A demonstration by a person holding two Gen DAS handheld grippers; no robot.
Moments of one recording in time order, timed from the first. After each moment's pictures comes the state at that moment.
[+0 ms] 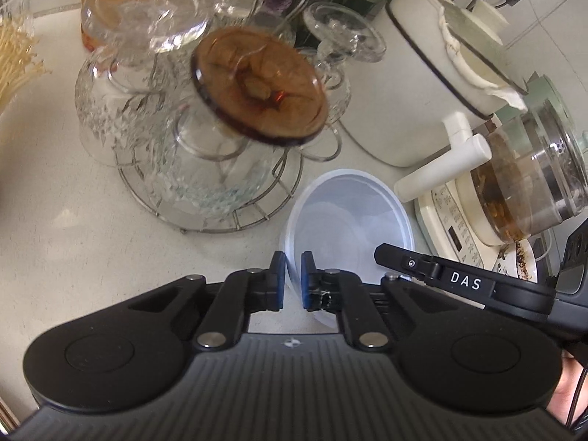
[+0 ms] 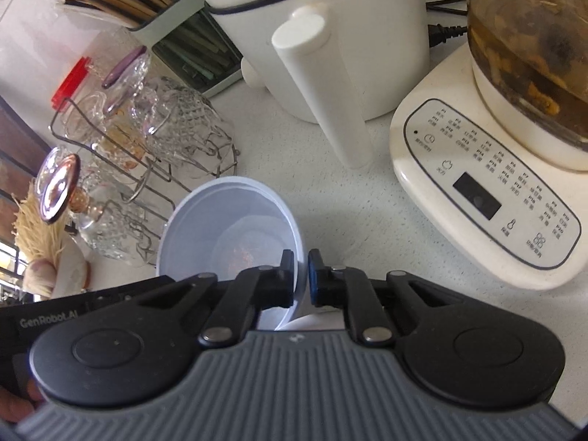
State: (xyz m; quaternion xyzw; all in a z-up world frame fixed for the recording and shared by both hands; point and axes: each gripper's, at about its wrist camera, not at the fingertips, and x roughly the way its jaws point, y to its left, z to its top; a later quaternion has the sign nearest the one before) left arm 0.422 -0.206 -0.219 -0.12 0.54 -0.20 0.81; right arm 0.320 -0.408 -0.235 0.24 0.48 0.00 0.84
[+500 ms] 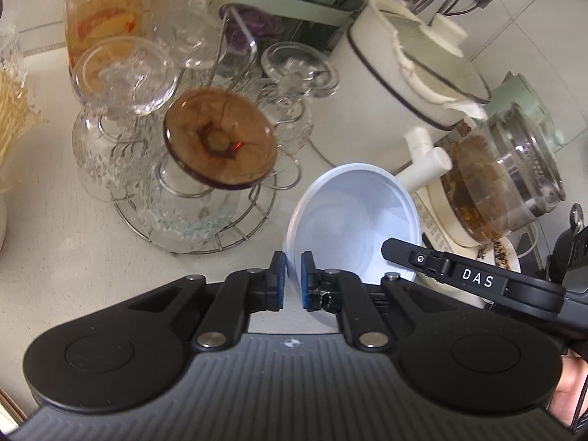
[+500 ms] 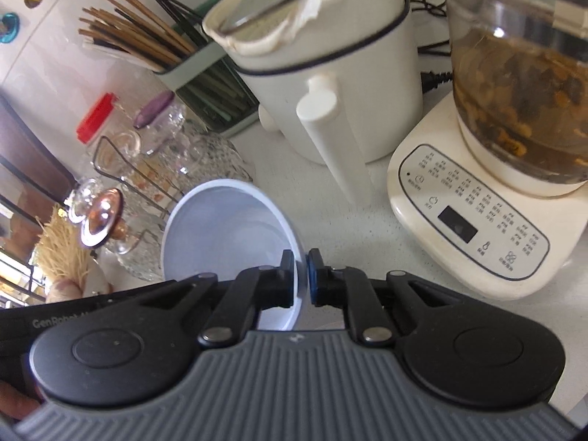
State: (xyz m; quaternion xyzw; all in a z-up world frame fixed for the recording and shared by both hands) left arm 0.417 -0.209 -0.180 -0.11 0.52 -0.23 0.82; right arm 0.298 -0.414 -0.195 0.25 0.43 -0.01 0.87
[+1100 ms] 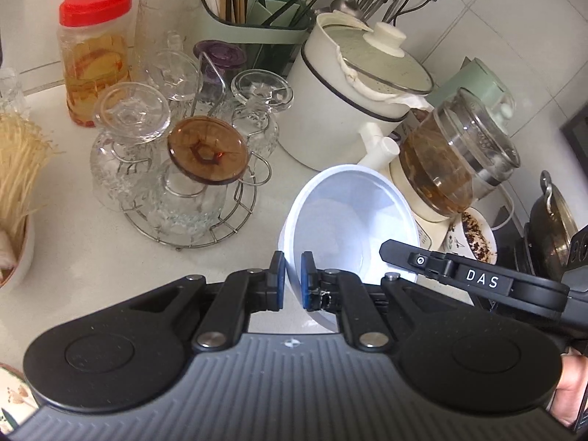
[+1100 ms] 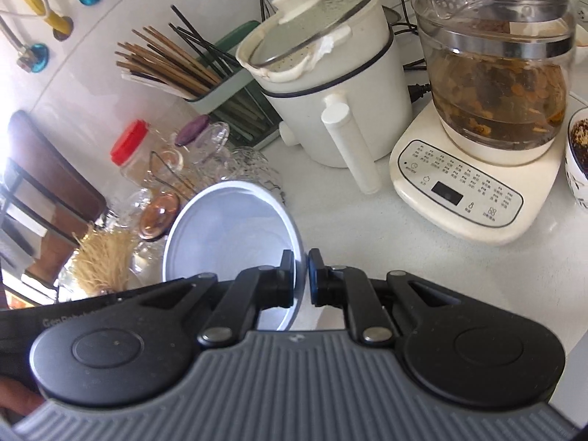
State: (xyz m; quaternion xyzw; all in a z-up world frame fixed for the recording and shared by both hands) left arm 0.377 -0.185 -0.136 -0.07 0.49 -0.28 0.82; right arm 0.242 -0.390 -0.157 0.29 0.39 -0.03 0.88
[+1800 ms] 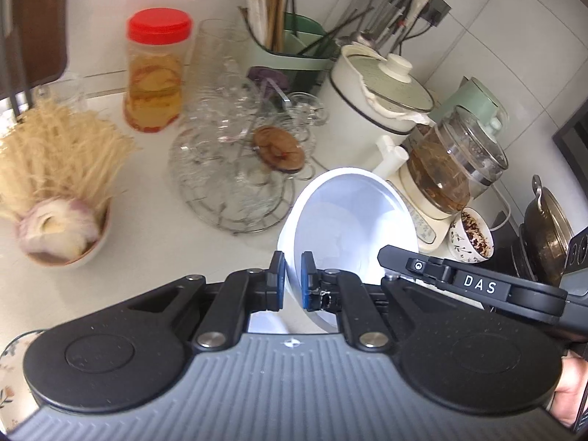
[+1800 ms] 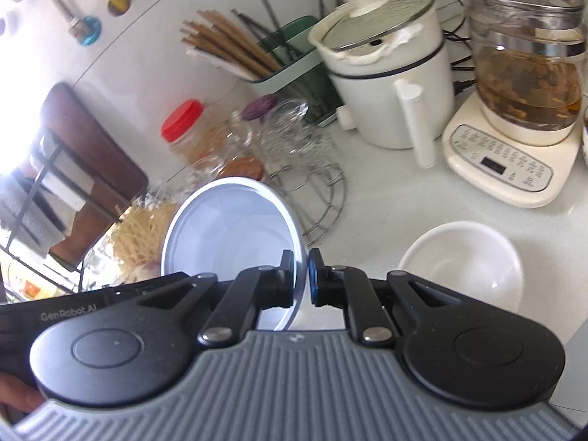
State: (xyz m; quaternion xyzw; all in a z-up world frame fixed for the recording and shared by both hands) left arm 0.340 -0.101 -0.109 -0.08 0.47 -0.26 0.84; right arm 0.218 -0.314 -0.137 0.27 0.37 0.00 0.89
